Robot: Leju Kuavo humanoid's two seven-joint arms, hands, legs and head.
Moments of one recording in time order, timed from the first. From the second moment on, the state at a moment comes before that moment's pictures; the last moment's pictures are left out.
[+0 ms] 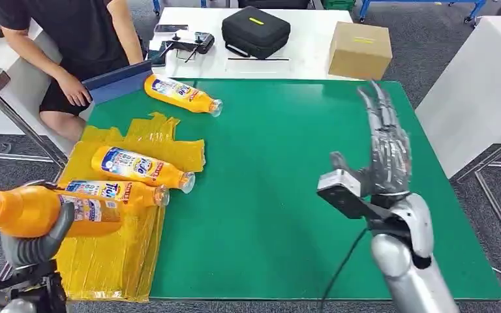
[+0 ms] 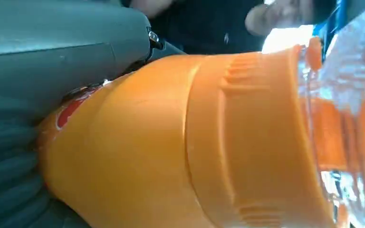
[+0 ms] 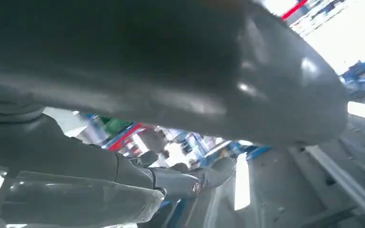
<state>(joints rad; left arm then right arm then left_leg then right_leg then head) 0.14 0.03 0.01 -1.86 0.19 0.12 -0.29 -0.19 -0.18 0.15 -1.87 0.79 -0.28 -0.10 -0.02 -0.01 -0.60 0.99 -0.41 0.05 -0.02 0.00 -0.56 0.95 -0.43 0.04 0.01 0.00</state>
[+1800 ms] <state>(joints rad) 0.05 0.23 -0.19 -1.44 -1.11 0.52 -0.10 -0.05 -0.19 -0.04 -1.86 0.77 -0.15 -0.19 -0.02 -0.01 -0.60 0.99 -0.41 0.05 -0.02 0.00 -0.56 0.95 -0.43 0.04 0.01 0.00</state>
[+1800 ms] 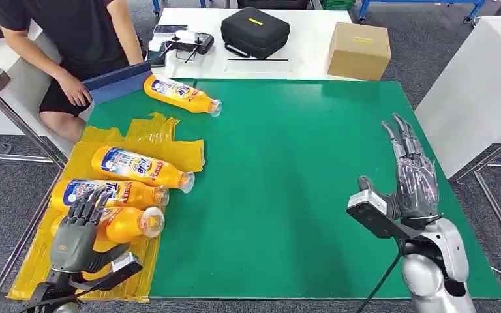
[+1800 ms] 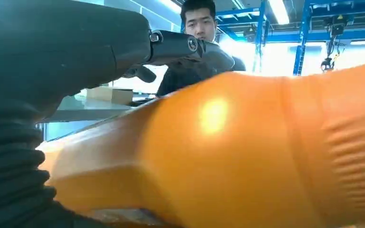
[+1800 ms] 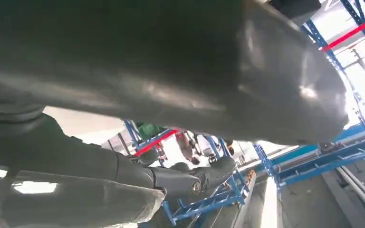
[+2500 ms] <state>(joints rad) 0.10 0.25 -0.19 -1.46 -1.05 0.56 -0.12 -0.04 -0.31 -0.01 -1.81 0.65 -0.21 -0.22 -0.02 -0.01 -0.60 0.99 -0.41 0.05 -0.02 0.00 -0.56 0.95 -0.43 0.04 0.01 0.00</state>
